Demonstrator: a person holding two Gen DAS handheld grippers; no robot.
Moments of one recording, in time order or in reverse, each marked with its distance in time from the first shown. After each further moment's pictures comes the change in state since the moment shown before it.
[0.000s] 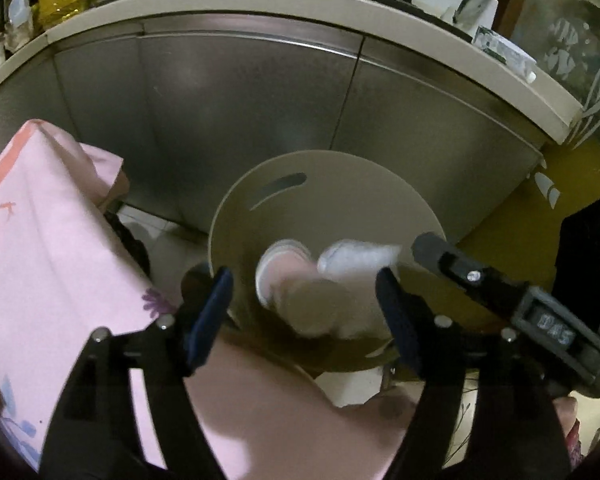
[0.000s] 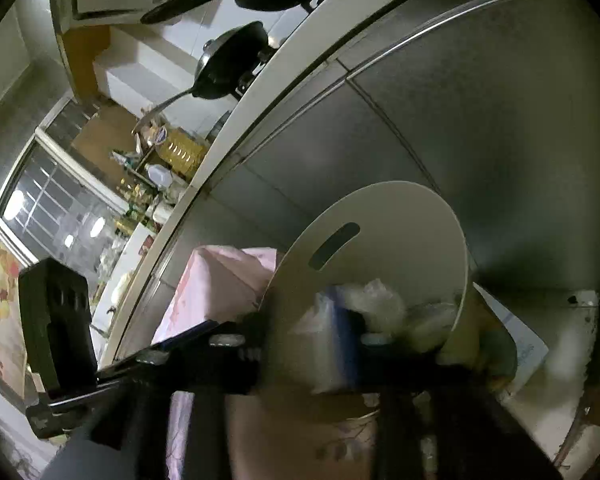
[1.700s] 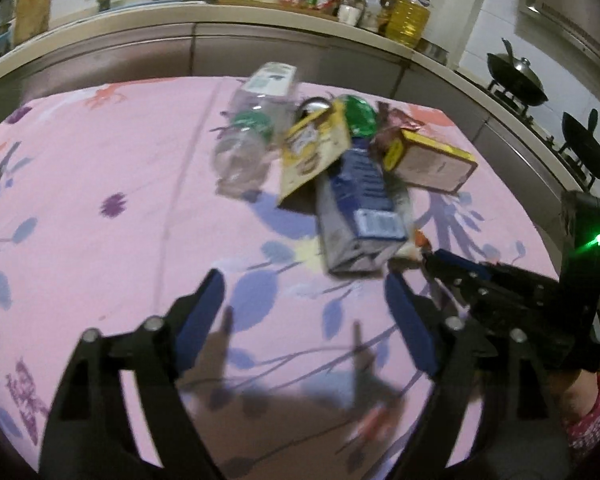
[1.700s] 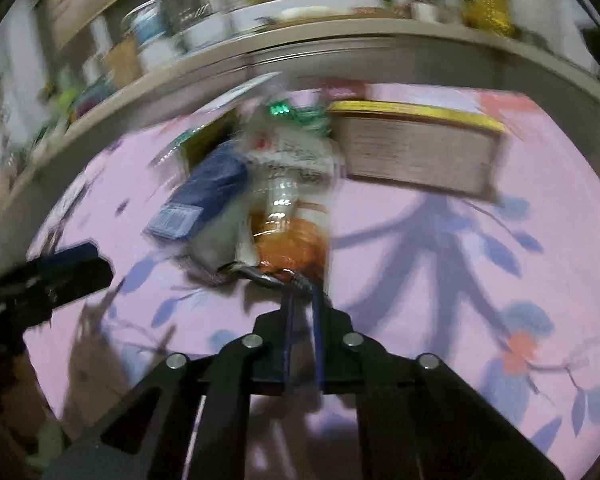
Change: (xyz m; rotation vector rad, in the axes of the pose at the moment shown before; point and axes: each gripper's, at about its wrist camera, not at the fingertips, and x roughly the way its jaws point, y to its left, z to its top) left arm -0.304 0.234 -0.344 -0.672 -0.290 0.449; right arm 0.086 0.311 -0.302 -0.912 0.562 0.145
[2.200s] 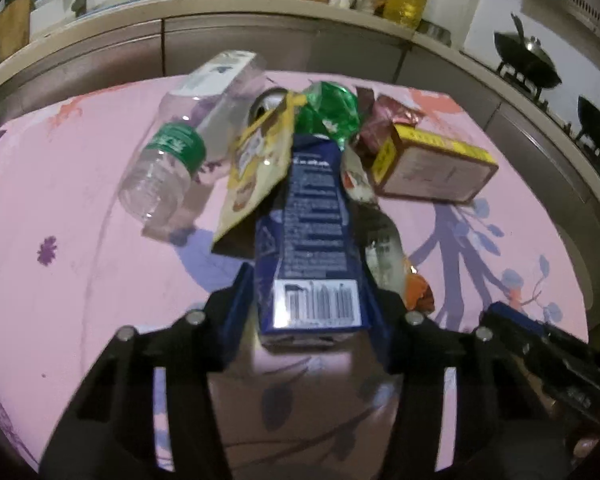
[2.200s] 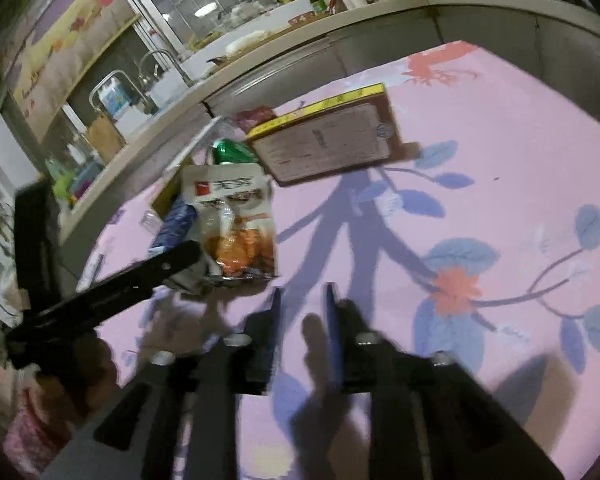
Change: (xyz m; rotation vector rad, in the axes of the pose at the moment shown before) left arm 0.060 -0.037 0.029 0.033 0.029 0.059; right arm -0.034 -0.047 -0.021 0.260 -0.047 0.126
